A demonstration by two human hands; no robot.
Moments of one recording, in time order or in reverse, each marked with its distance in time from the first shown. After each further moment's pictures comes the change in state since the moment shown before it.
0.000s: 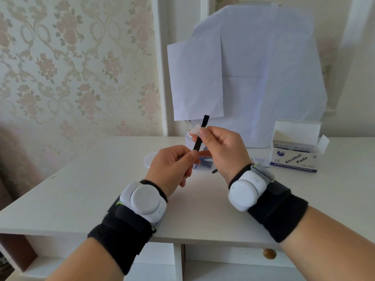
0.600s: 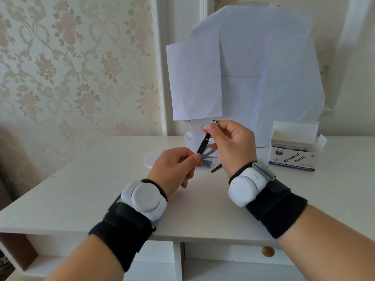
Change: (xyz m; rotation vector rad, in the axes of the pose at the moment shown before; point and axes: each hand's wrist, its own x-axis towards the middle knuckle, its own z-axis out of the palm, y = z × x) left_hand 0.001 -0.002 0.002 0.036 -0.075 -0.044; right_hand 0.005 0.001 -0.005 -0.022 0.274 -0.064
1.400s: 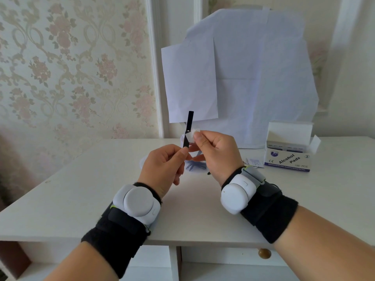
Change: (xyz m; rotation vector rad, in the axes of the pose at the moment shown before) left_hand 0.002 -0.003 -0.004 -0.083 0.149 0.076; right_hand -0.008 0.000 0.006 -0.027 -0.228 0.068
